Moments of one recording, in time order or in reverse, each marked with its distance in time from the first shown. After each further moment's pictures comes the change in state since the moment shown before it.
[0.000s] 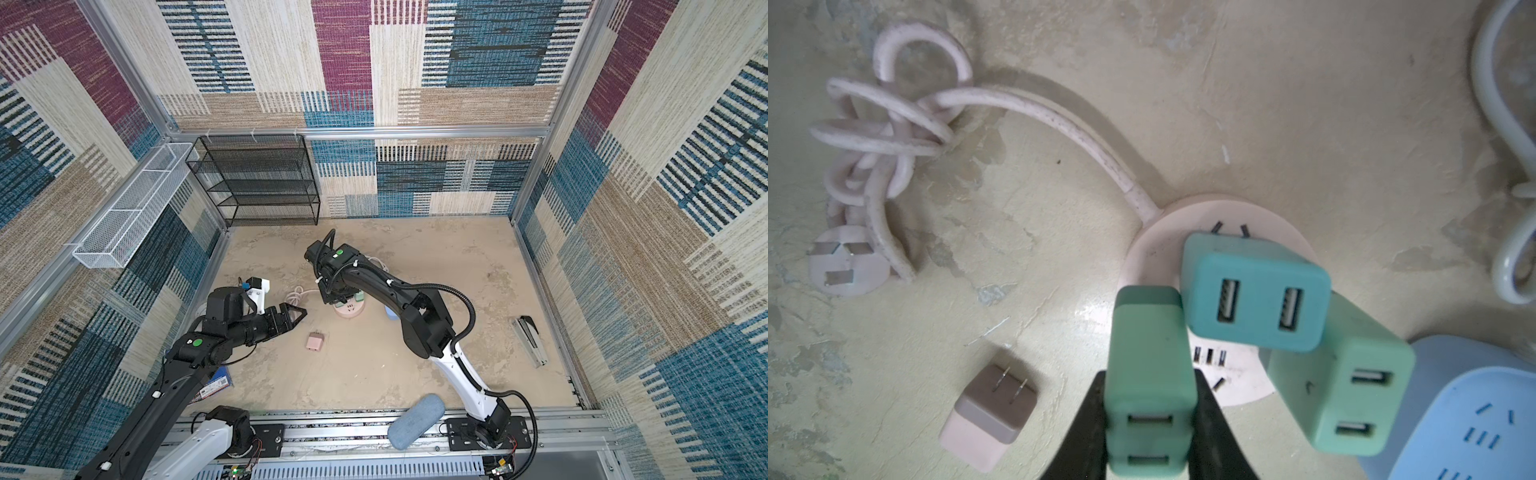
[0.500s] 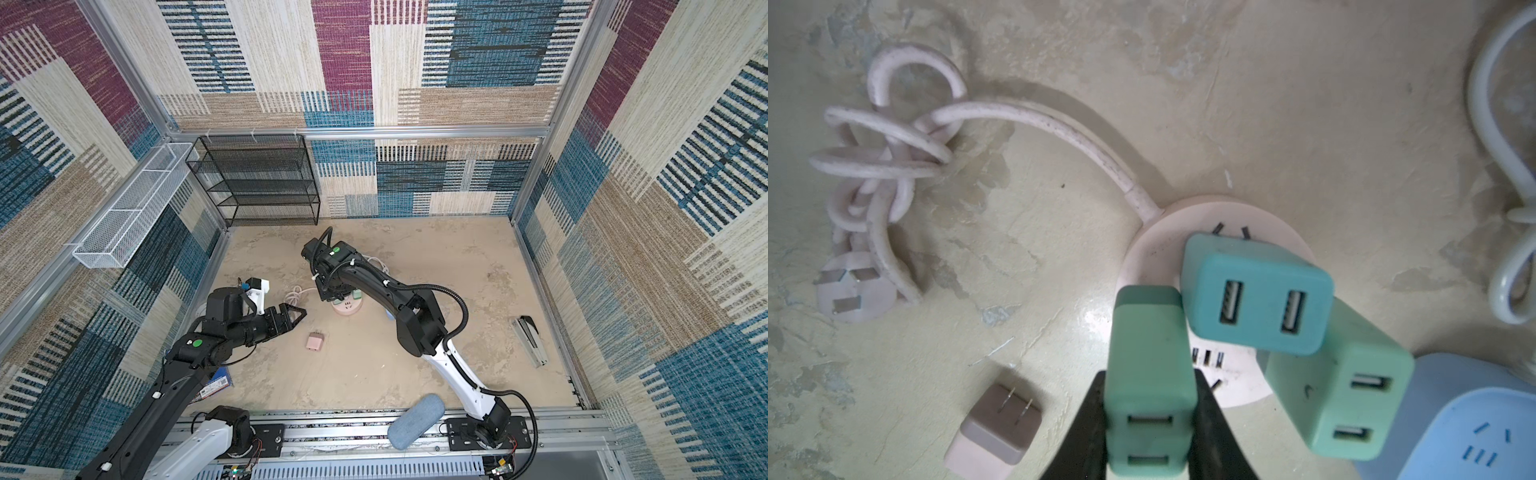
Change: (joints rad) left arm 0.004 -0.002 -0.006 0.003 0.001 0.000; right arm -0.003 0.105 0.182 -0.078 0.009 0.000
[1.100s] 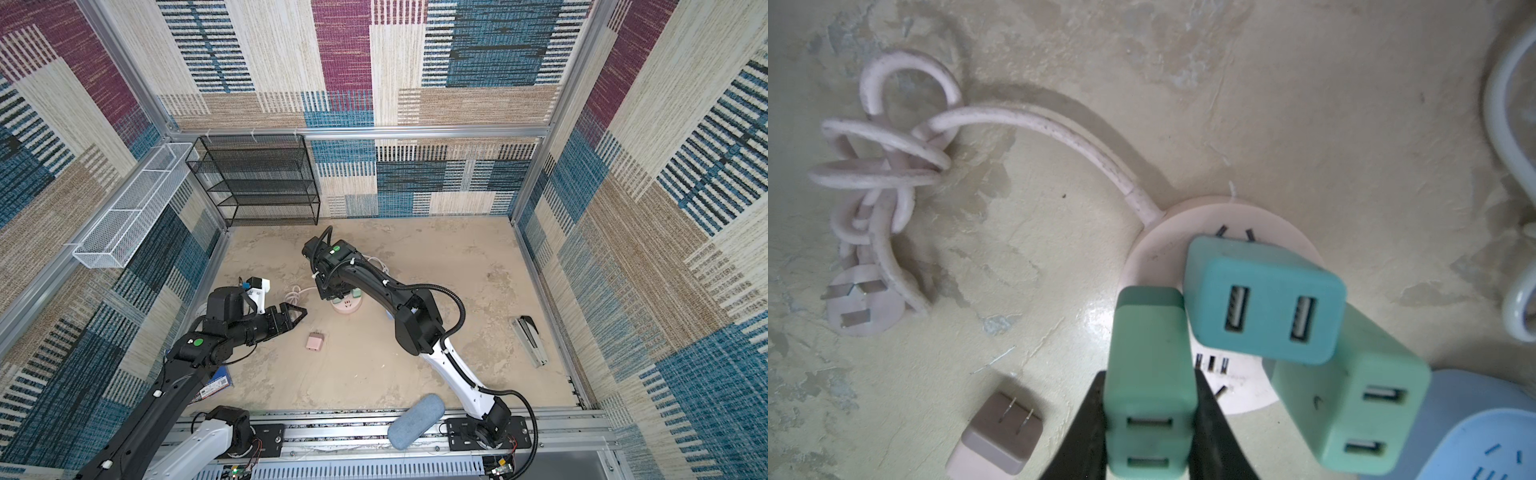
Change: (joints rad) left arm 0.000 0.008 0.000 0.011 0.008 -0.002; right arm -0.011 0.051 0.034 -0.018 -0.029 -0.014
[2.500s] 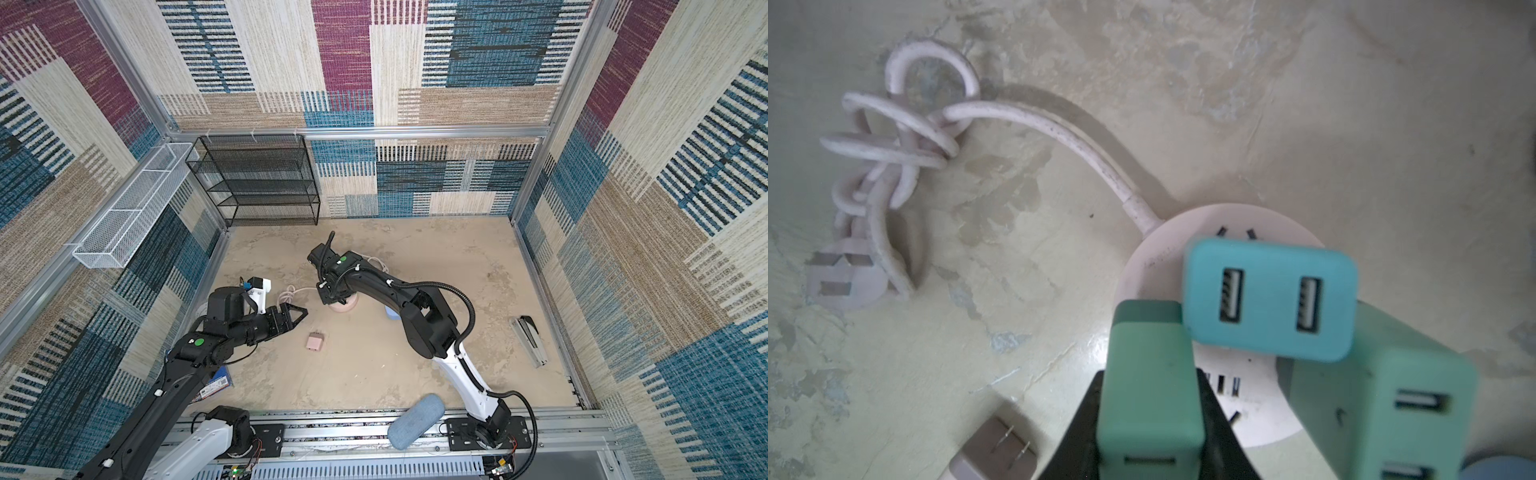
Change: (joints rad) left arm 0.000 0.002 -0.007 0.016 0.016 0.000; right arm 0.011 -0.210 -0.454 0.349 -0.024 -0.063
